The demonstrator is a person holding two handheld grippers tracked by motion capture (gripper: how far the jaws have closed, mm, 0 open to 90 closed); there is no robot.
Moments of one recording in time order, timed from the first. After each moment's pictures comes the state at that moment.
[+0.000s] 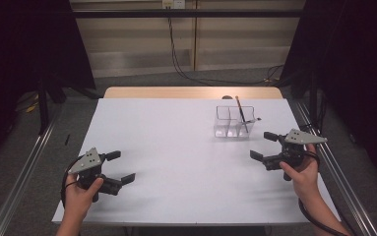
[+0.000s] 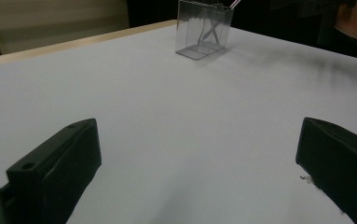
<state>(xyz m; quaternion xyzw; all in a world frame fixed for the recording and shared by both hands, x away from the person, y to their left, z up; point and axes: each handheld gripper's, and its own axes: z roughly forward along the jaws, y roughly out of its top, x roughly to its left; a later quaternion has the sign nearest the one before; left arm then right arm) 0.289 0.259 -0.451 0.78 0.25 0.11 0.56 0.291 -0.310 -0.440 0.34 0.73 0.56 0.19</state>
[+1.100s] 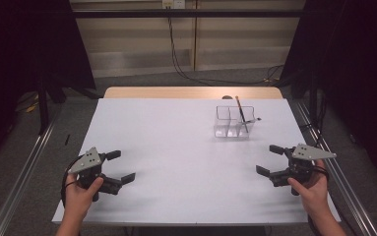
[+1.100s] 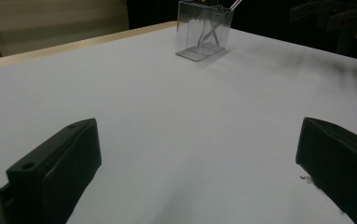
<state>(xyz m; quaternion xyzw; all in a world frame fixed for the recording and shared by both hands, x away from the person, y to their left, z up) 0.290 0.260 -0.450 0.78 0.25 0.12 0.56 0.252 -0.319 -0.449 0.34 0.74 0.55 0.19</state>
